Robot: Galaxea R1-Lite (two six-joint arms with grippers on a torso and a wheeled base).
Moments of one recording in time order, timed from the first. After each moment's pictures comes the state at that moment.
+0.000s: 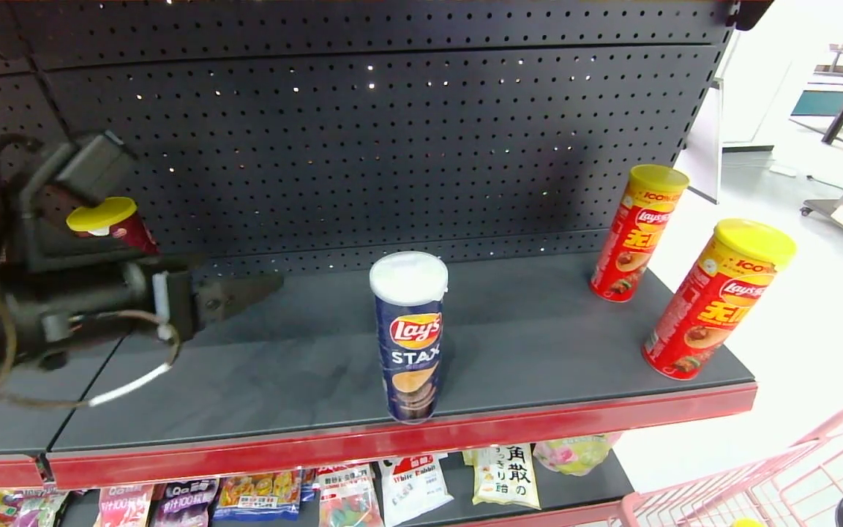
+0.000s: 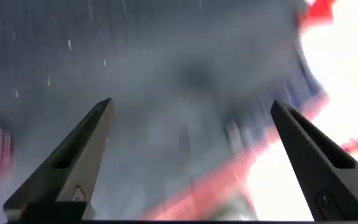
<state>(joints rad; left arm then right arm) -0.36 1.27 -0.83 -0.09 -0.13 -0.06 0.09 0.23 -0.36 0.20 -0.14 -0.22</state>
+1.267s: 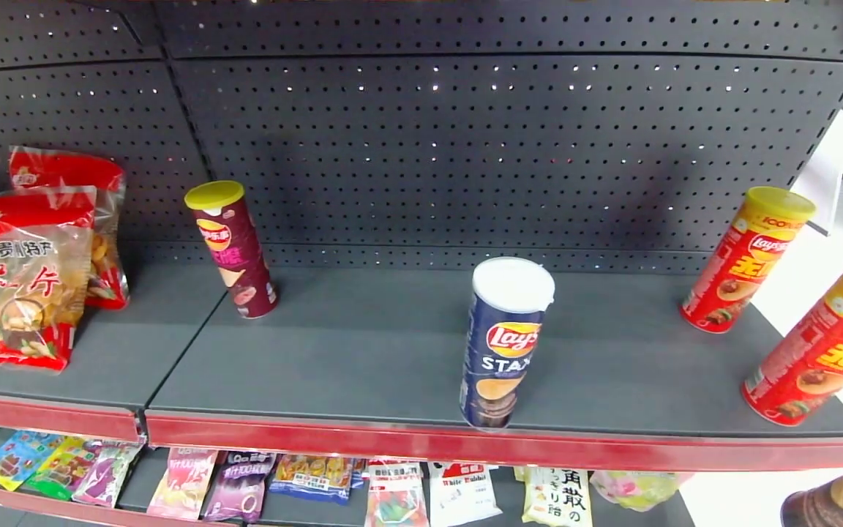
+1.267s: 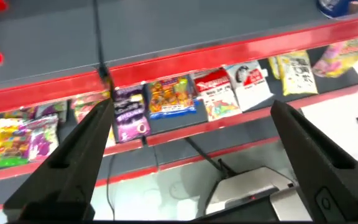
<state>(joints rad) -0.34 0.51 -0.49 0.38 0.04 0.00 0.13 0.41 -0.40 0.19 -0.01 -0.21</state>
